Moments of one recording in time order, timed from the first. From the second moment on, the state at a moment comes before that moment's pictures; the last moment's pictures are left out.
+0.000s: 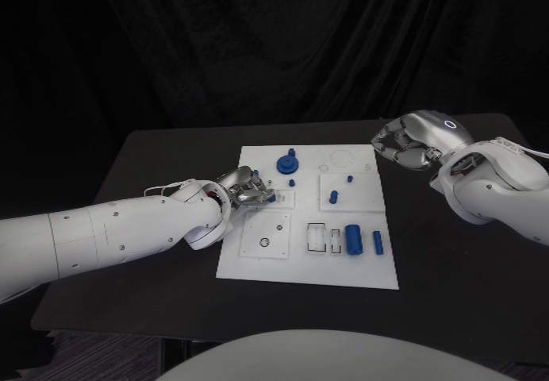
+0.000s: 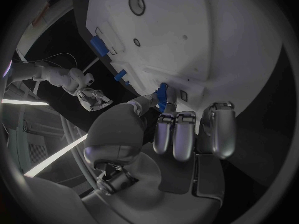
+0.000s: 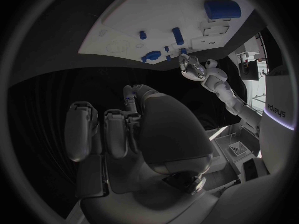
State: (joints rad) left arm 1.17 -0.73 -0.21 1.46 -1.01 -0.46 -0.24; left_hand 1.01 0.00 0.53 0.03 0.42 0.96 0.06 0.26 1.11 1.47 -0.01 1.58 1.31 1.47 -0.05 1.56 1.31 0.05 1.43 0.05 1.38 1.31; right arm 1.37 -0.96 -0.25 1.55 -1.53 -0.60 -0.09; right_hand 1.43 -0.04 0.27 0.24 0.44 0.97 0.11 0.21 0.15 1.46 0.02 1.56 1.31 1.47 -0.05 1.50 1.31 0.04 1.47 0.06 1.37 1.31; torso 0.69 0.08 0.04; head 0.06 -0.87
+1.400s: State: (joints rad) left arm 1.17 -0.71 -0.21 1.44 -1.01 -0.44 -0.23; left_hand 1.01 0.00 0.48 0.08 0.33 0.97 0.05 0.26 1.10 1.47 -0.01 1.58 1.31 1.47 -0.06 1.56 1.31 0.05 1.43 0.05 1.37 1.31; right arm 1.37 -0.96 -0.25 1.55 -1.52 -0.59 -0.09; right_hand 1.43 -0.04 0.27 0.24 0.44 0.97 0.11 0.21 0.15 1.46 0.02 1.56 1.31 1.47 -0.05 1.50 1.31 0.04 1.47 0.06 1.37 1.31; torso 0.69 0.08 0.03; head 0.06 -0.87
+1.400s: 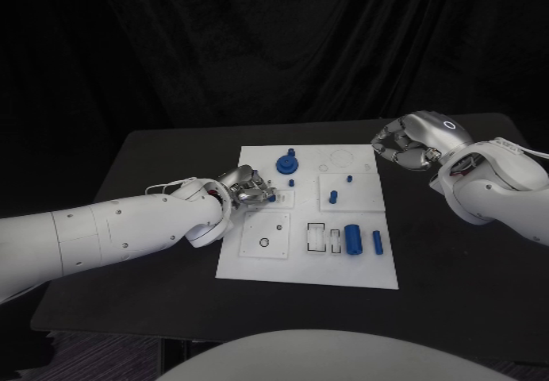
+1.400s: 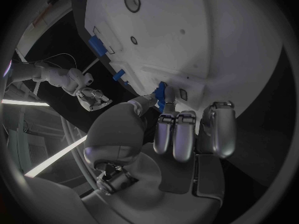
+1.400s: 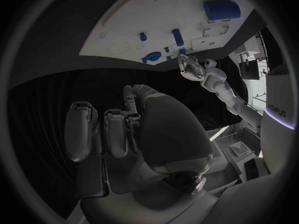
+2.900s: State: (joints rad) left arm 1.17 -0.72 -0.21 1.44 -1.01 -0.42 -0.22; left_hand 0.78 0.21 -0.08 0.30 0.20 1.01 0.03 0.43 1.25 1.47 -0.03 1.58 1.31 1.46 -0.07 1.56 1.31 0.05 1.44 0.04 1.37 1.31; right arm 1.36 -0.96 -0.25 1.55 -1.52 -0.58 -0.10; right_hand 1.43 -0.04 0.27 0.24 0.44 0.97 0.11 0.21 0.15 1.46 0.02 1.56 1.31 1.47 -0.05 1.49 1.31 0.04 1.47 0.06 1.37 1.31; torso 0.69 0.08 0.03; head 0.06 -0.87
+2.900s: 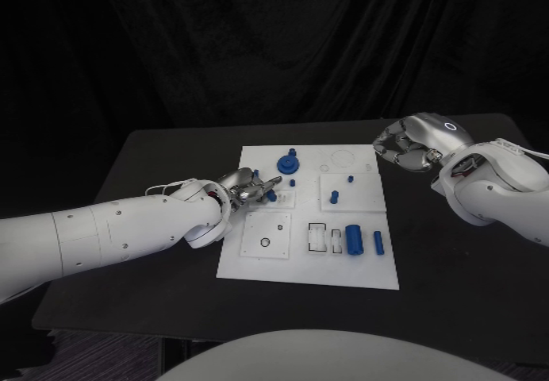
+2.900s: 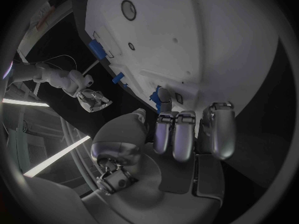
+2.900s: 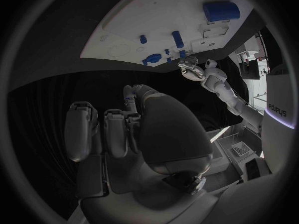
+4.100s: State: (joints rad) left arm 1.17 -0.73 -0.21 1.44 -1.01 -0.42 -0.19; left_hand 0.96 0.24 -0.14 0.28 0.37 1.12 -0.02 0.57 1.31 1.46 -0.07 1.58 1.31 1.47 -0.11 1.56 1.31 0.04 1.47 0.00 1.45 1.31; right arm 1.36 -0.96 -0.25 1.55 -1.52 -0.57 -0.10; right_hand 1.43 -0.04 0.27 0.24 0.44 0.97 0.11 0.21 0.15 1.46 0.02 1.56 1.31 1.47 -0.05 1.49 1.31 0.04 1.47 0.06 1.36 1.31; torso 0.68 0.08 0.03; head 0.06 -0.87
